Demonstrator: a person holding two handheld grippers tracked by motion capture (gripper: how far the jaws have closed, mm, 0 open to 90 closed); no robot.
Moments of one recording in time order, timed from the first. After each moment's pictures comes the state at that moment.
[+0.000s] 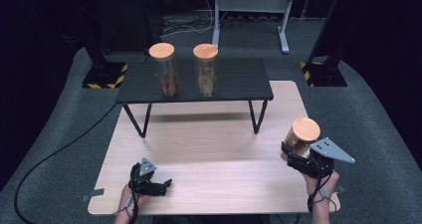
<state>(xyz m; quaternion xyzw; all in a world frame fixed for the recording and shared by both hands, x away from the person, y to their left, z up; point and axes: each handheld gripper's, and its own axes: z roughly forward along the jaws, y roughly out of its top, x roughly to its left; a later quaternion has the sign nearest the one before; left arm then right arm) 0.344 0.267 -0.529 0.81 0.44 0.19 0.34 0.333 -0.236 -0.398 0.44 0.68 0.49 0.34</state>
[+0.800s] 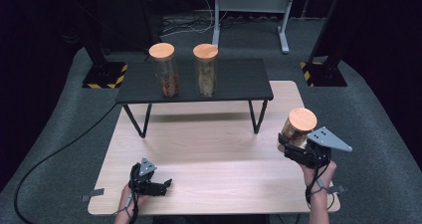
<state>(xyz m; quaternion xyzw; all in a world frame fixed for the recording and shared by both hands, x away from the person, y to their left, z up) 0.344 0.267 -0.529 0.81 0.44 0.19 0.34 0.350 -0.227 -0.378 0.43 0.68 0.49 0.34</state>
